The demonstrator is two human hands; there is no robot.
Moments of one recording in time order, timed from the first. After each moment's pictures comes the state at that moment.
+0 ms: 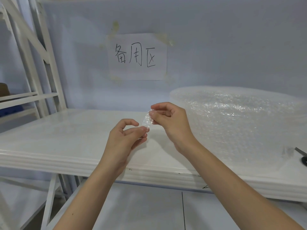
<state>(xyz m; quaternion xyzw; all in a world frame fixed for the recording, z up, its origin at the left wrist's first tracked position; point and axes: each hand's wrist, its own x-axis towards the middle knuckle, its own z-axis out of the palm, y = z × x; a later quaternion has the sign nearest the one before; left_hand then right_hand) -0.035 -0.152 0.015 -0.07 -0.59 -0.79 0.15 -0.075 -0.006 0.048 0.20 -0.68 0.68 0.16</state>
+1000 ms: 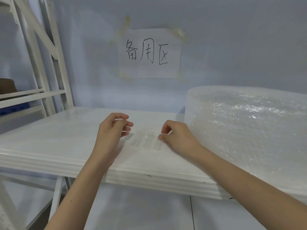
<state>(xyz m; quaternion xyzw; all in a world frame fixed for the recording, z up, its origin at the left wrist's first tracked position) -0.083 -0.225 0.012 0.00 -0.67 -0.70 0.25 -0.132 -0.027 0.006 0.16 -0.90 0.38 0.13</state>
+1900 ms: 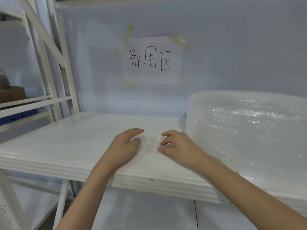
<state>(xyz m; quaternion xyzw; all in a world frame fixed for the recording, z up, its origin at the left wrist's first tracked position) -0.087 -0.224 0.000 -0.06 -0.89 -0.43 0.17 -0.106 -0.021 0.007 0.24 -0.92 0.29 0.10</state>
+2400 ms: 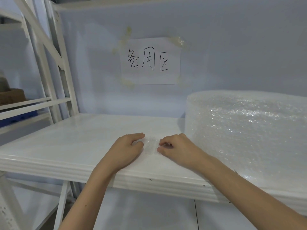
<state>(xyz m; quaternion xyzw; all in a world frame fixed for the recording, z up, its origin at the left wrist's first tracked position) -0.082 -0.219 0.002 -0.08 -0.91 -0.38 0.13 -0.108 -0.019 0.003 0.24 -0.92 0.31 0.08</state>
